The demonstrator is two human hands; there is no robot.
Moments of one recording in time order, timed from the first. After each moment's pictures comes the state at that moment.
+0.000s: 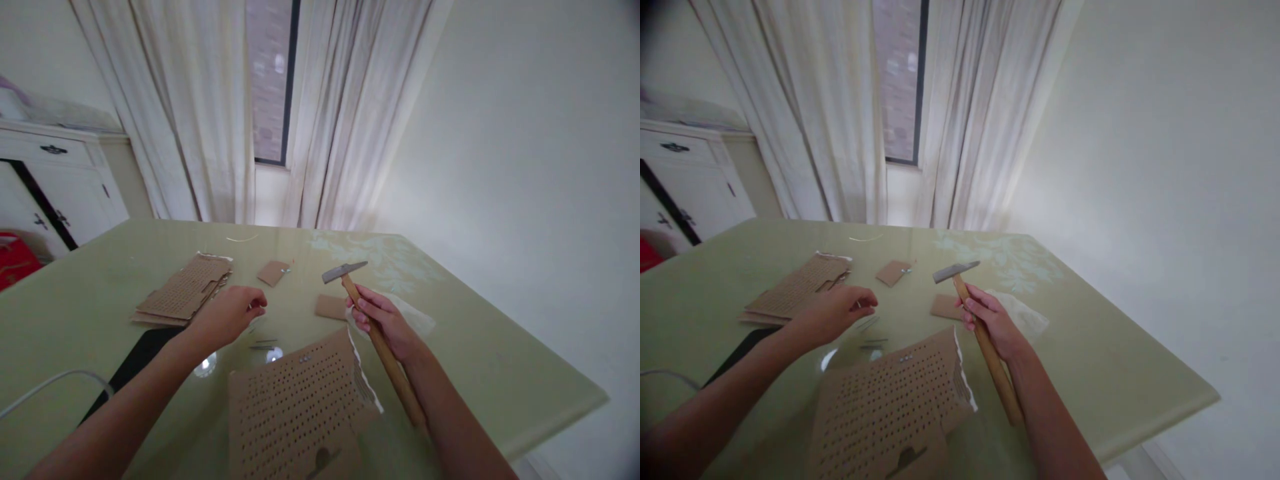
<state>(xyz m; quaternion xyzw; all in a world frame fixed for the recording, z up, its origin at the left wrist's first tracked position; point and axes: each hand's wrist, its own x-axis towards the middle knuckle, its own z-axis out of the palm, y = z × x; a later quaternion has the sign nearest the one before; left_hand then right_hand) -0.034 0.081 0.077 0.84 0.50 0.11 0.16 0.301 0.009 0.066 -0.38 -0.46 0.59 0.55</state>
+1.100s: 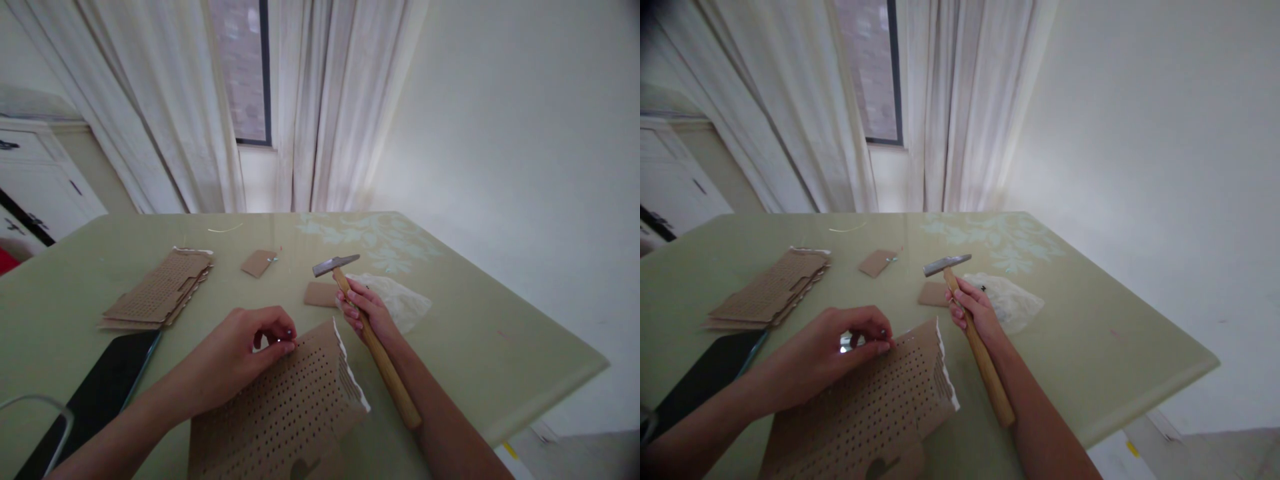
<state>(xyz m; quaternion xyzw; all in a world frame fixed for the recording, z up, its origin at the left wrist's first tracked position) 0.016 0.014 0.101 0.82 0.37 0.18 0.39 0.302 0.013 0.025 -0.33 -0.37 0.62 0.61</state>
